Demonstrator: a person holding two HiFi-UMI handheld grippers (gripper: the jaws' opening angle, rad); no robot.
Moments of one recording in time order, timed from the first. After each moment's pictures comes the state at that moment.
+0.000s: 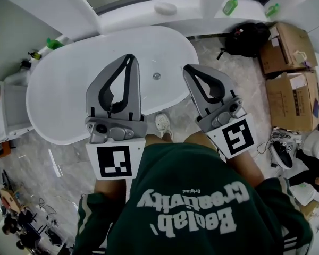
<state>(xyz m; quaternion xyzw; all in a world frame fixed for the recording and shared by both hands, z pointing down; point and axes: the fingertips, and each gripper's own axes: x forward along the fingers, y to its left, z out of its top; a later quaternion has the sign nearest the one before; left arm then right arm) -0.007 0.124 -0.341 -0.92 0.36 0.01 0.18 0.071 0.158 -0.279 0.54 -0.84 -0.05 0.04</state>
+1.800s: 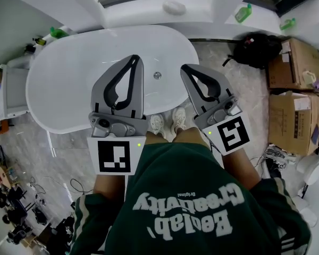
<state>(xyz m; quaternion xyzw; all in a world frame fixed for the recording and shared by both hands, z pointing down) 0.066 0.088 -0.303 -0.90 0.40 -0.05 0.13 0.138 0.112 -0.242 0.49 -0.87 -0.01 0.04</state>
